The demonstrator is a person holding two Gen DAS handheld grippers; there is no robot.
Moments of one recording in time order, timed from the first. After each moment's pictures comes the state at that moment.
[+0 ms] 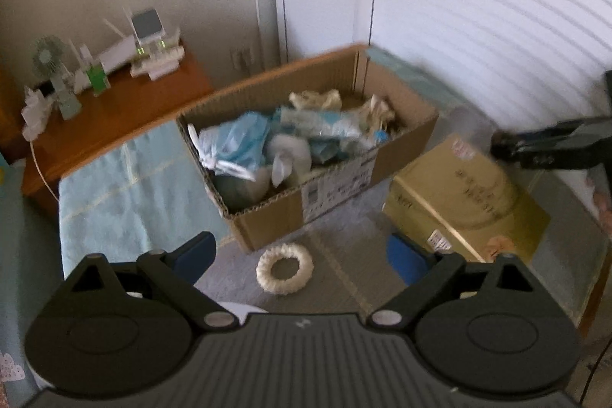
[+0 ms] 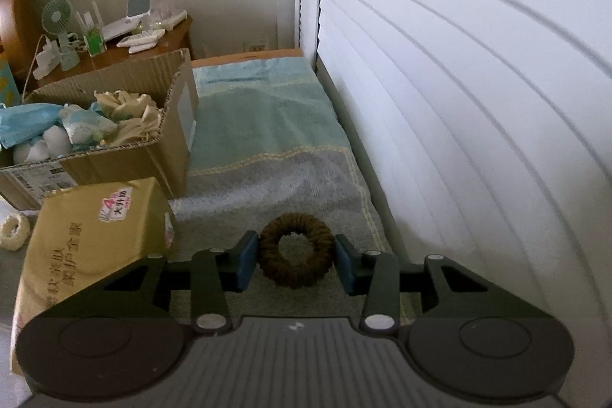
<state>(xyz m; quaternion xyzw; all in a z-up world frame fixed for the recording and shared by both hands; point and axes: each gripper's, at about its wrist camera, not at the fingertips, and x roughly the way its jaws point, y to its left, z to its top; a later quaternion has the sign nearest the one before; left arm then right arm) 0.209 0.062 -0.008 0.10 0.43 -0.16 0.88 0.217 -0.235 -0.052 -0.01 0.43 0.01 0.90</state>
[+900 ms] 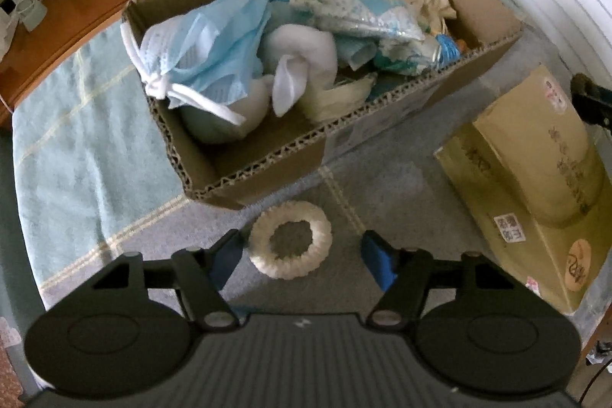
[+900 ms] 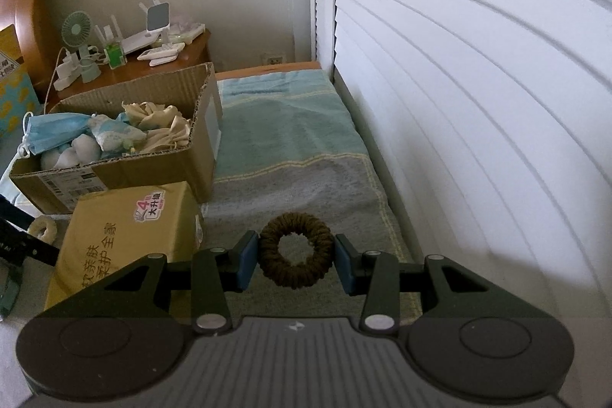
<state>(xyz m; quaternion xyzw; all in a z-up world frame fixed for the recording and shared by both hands) 0.277 0.040 -0.072 0.11 0.61 -0.13 0.78 0.205 -0.233 -0.044 0.01 0.41 0.04 0.91</state>
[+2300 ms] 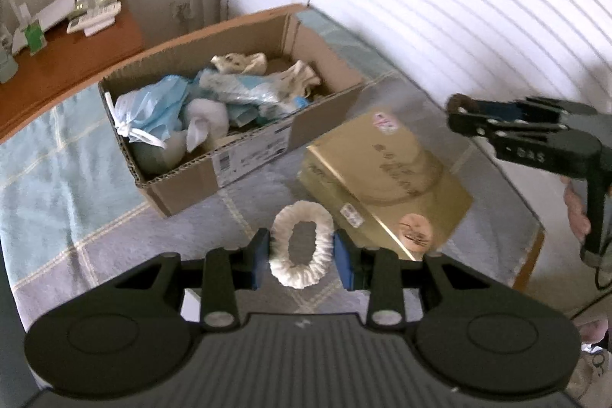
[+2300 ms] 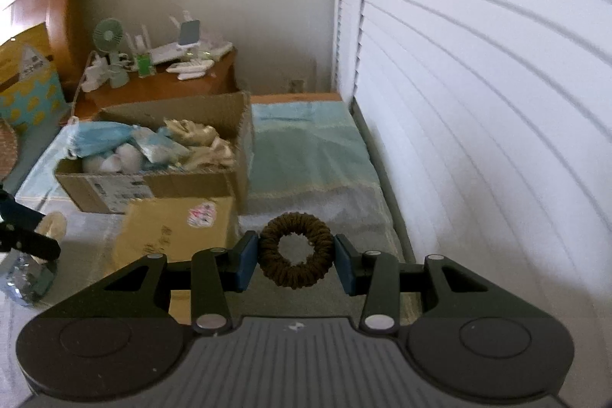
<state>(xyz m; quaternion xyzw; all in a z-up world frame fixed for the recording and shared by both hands) 0.197 0.037 0.013 0.05 0.50 -0.24 0.83 0.177 -0.222 -0.002 -0.02 0.38 0.07 0.92</state>
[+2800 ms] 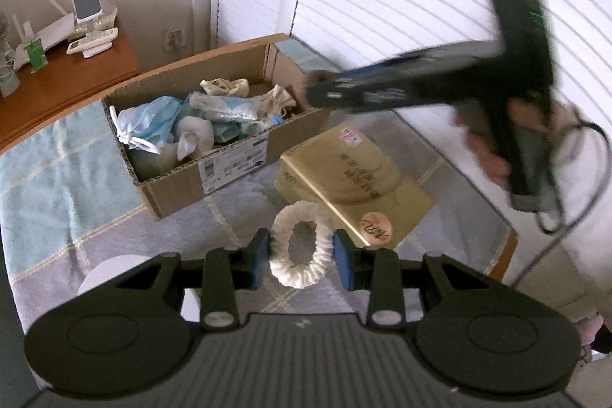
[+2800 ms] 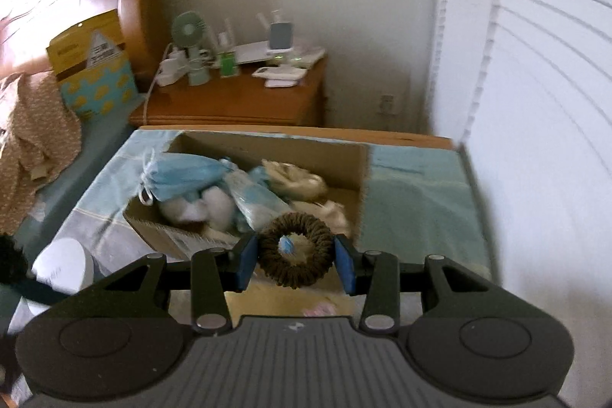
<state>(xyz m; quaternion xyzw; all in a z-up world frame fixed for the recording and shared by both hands) 0.167 0.043 0.031 0.03 0.46 -0.26 0.85 0.254 -0.150 0.020 -0.03 0.39 0.20 0.90</state>
